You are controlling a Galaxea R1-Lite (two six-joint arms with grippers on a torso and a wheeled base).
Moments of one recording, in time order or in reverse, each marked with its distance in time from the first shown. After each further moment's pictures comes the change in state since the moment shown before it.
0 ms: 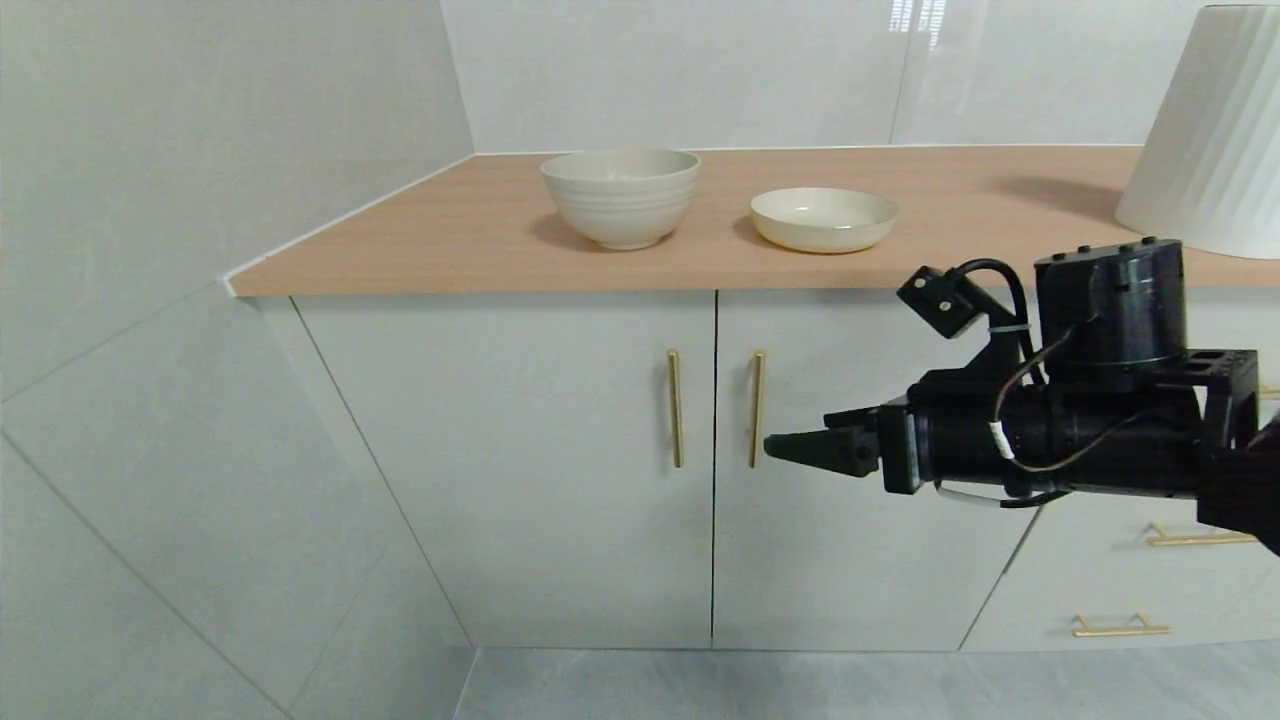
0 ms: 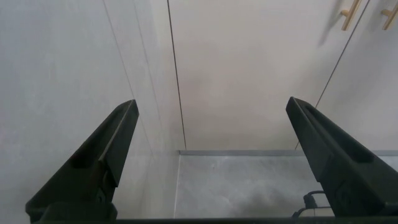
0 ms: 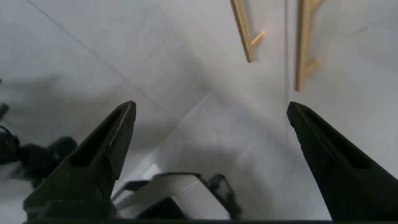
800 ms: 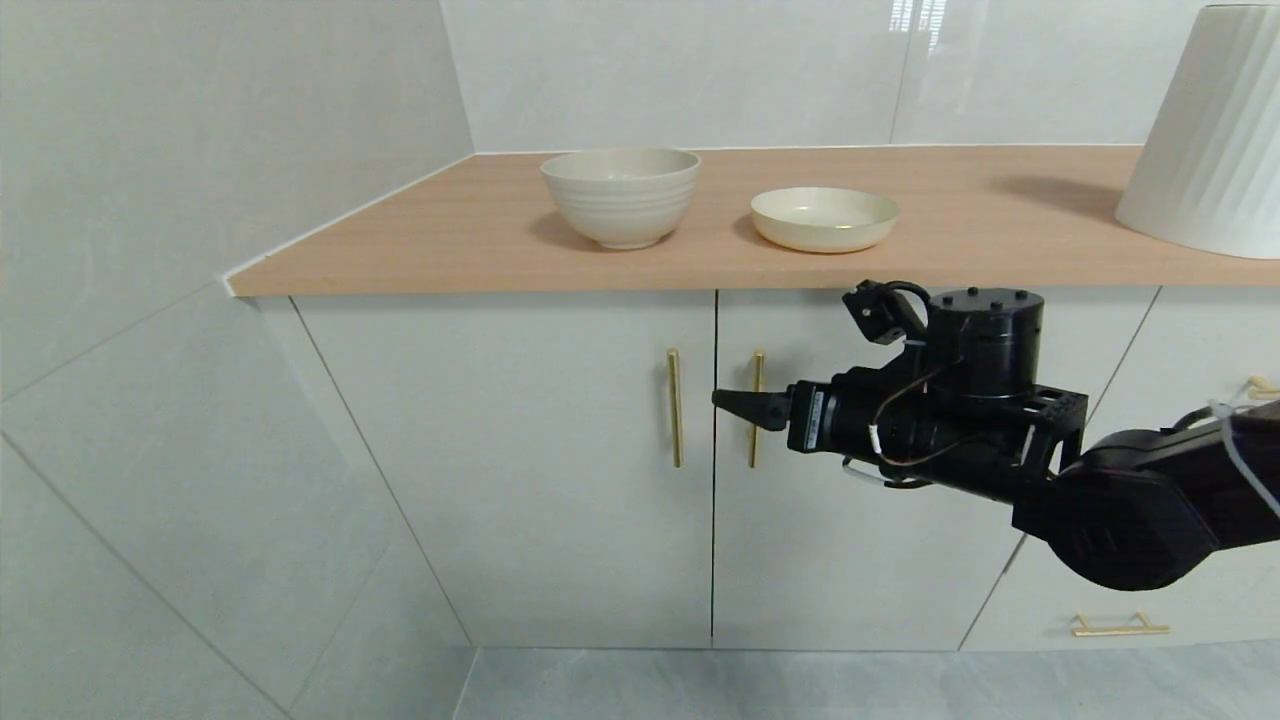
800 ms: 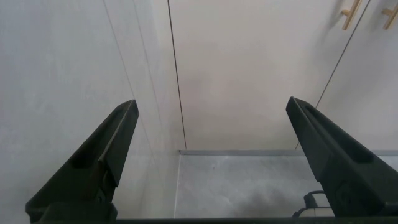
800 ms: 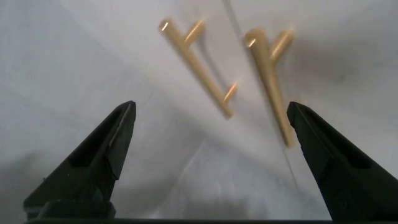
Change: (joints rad) left arm 0.000 0.000 0.001 0.000 0.000 0.000; right arm 0.030 0.243 -0.017 -0.413 -0.185 0.190
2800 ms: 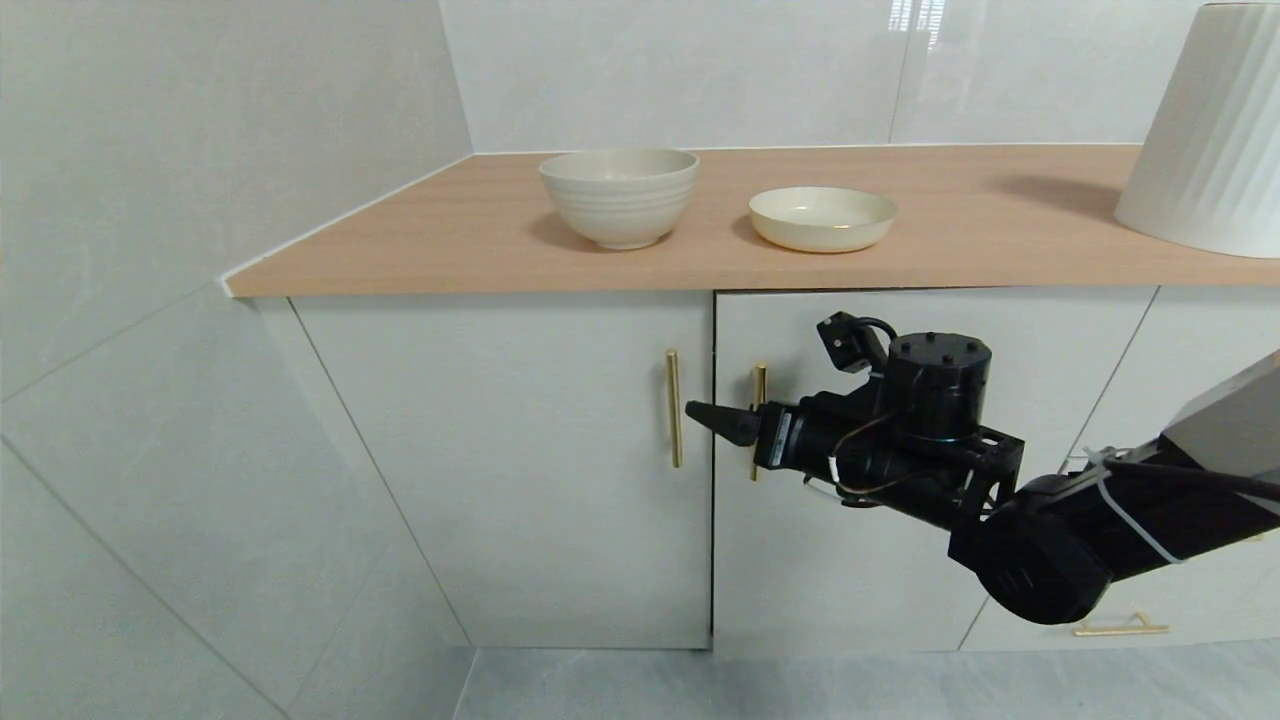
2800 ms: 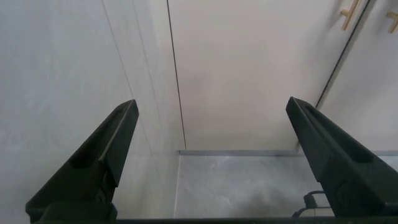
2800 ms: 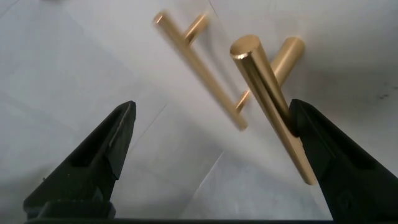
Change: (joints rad) left arm 0.000 0.000 -0.001 0.000 0.000 0.000; right arm 0.043 0.127 0.032 -0.232 0.031 0.087
